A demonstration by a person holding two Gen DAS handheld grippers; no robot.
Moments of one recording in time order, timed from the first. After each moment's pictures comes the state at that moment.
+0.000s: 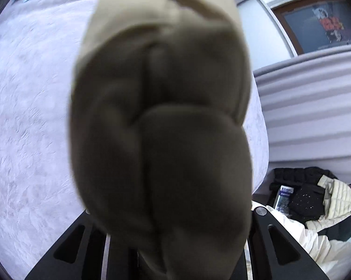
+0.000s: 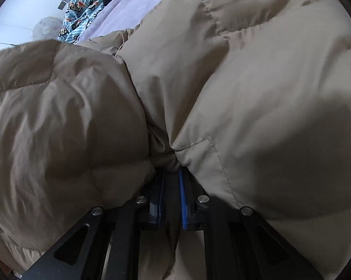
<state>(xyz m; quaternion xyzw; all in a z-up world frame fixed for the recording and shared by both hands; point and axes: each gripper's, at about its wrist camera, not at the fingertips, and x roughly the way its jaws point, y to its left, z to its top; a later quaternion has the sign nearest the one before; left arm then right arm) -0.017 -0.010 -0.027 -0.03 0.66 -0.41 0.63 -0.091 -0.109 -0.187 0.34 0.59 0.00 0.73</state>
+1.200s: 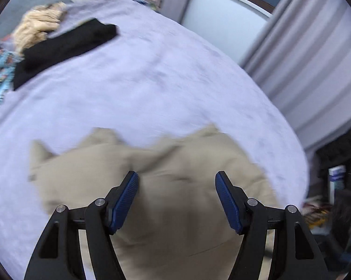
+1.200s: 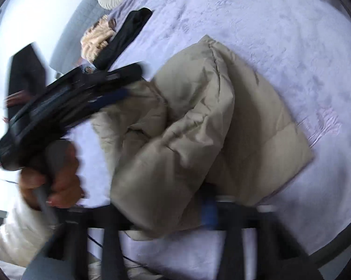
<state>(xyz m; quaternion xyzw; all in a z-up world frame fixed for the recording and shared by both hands) -0.020 -0.186 -0.037 0.14 0.50 -0.45 0.73 -0.251 -0.237 -0.075 0.43 0.47 -0.12 0.77</state>
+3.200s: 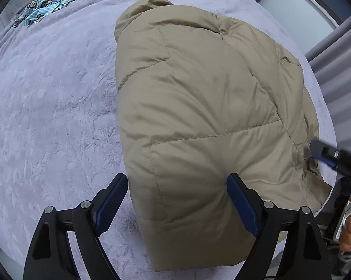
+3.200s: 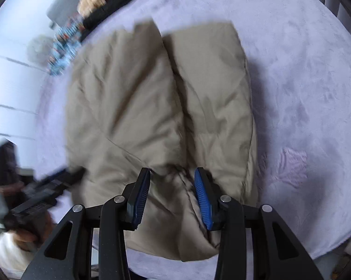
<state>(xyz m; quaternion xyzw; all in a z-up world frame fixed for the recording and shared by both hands) -0.111 -0.117 -0.119 0.09 0.62 -0.26 0.73 -0.238 -0.324 -0.103 0.34 0.55 -0.05 0.76</state>
